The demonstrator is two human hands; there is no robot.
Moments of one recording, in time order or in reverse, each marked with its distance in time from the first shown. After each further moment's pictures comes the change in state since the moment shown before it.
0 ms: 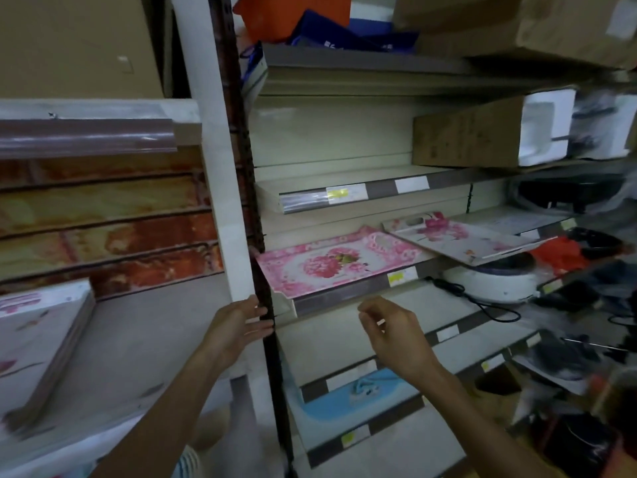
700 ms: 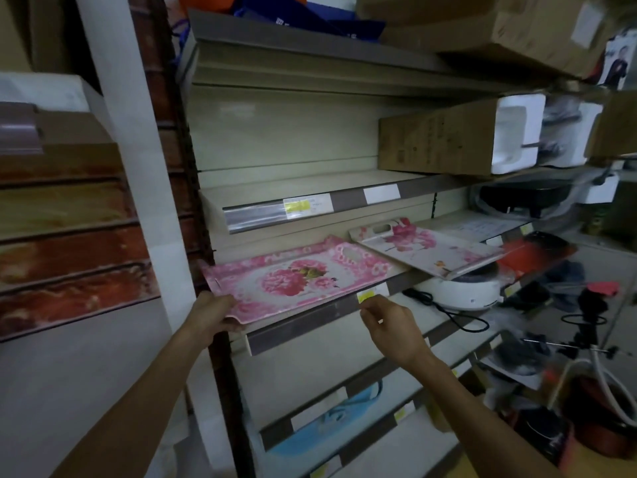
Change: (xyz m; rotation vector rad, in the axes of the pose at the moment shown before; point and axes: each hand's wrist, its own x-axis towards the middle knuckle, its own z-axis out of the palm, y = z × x) left_hand 0.122 0.020 0.059 0.333 -0.004 0.051; right_hand 0.080 0.102 -0.012 -0.165 -0.037 0.183
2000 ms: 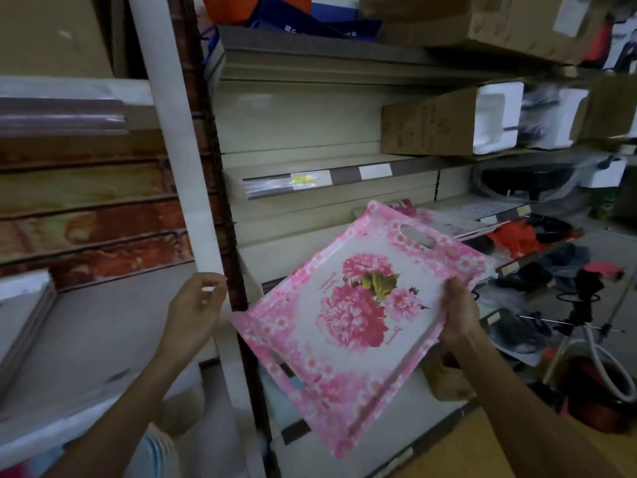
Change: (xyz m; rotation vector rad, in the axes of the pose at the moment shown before) left_hand -0.171 -0.023 -0.034 0.329 0.254 0.516; right_hand -0.085 0.026 -0.082 1.387 0.324 0.685
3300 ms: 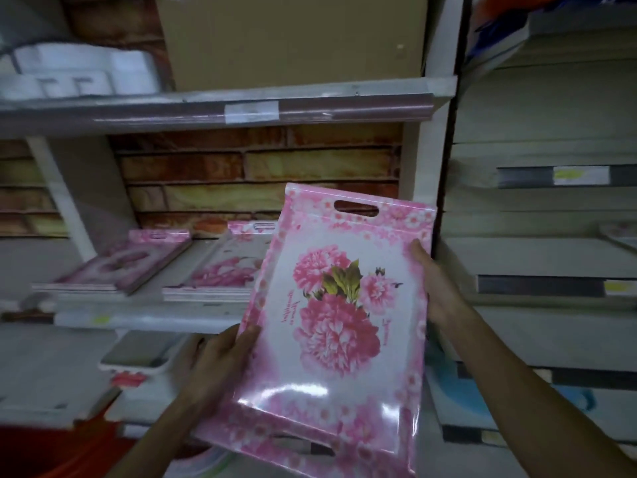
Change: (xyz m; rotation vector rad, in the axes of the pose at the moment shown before) left_hand -0.202 -0.067 -0.269 0.225 0.189 -0.412; right_hand -0.181 0.177 0.257 -0.240 -0.906 0.406
